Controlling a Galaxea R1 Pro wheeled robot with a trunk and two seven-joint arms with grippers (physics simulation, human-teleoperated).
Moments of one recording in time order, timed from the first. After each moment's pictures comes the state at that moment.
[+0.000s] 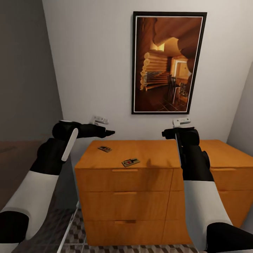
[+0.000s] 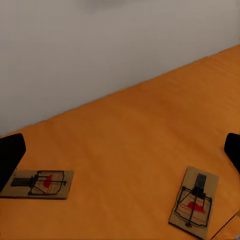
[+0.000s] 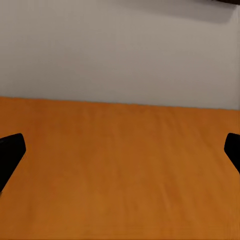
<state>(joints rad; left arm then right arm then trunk) -1.02 0.08 -0.22 -1.34 0.11 1.03 -0.47 -0.94 0.11 -0.07 -1.40 0.47 1.04 0.16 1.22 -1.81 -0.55</state>
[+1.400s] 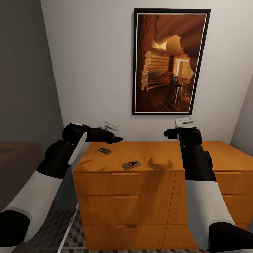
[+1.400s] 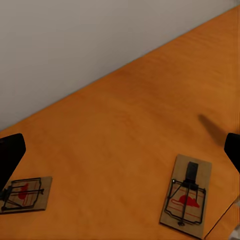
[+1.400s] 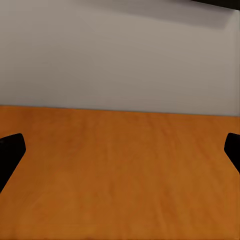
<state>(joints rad) -1.02 0.08 -0.36 -1.35 0.12 1.04 -0.48 -0.94 0.09 -0.07 -1.40 0.47 1.04 0.16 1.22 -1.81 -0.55</state>
